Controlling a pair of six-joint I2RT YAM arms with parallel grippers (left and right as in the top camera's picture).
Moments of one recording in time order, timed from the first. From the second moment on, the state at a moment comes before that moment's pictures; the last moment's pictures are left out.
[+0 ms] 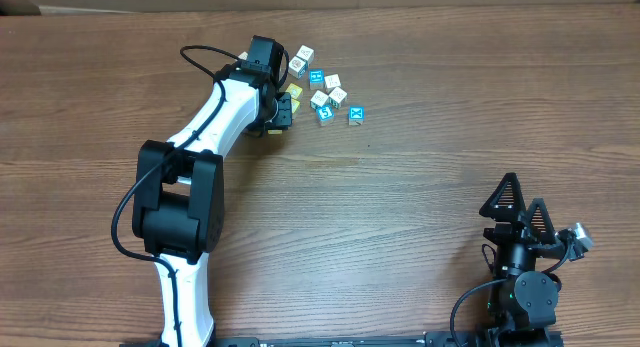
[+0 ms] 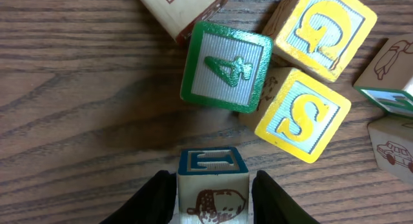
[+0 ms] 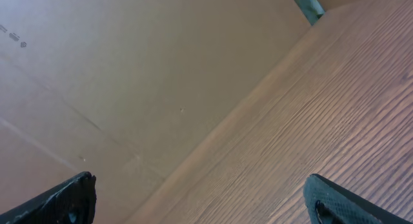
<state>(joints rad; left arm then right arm) -0.26 2.18 1.66 -0.75 -0.01 -0.29 0.10 0.01 0.02 0.00 0.40 0.78</state>
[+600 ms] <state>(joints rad) -0.26 2.18 1.62 -0.70 -0.01 -0.29 0.10 0.01 0.02 0.00 0.40 0.78</state>
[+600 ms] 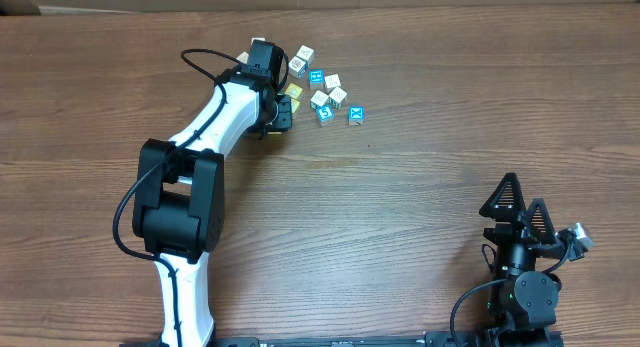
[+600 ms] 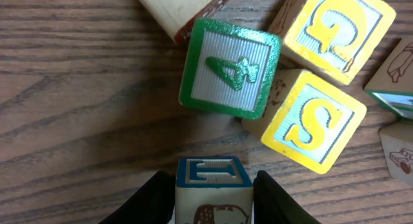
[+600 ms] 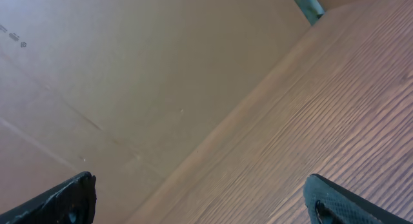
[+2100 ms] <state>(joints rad) -0.28 1.66 1.71 -1.17 0.13 -0.09 0.10 0.01 0.02 0.00 0.40 0.78</state>
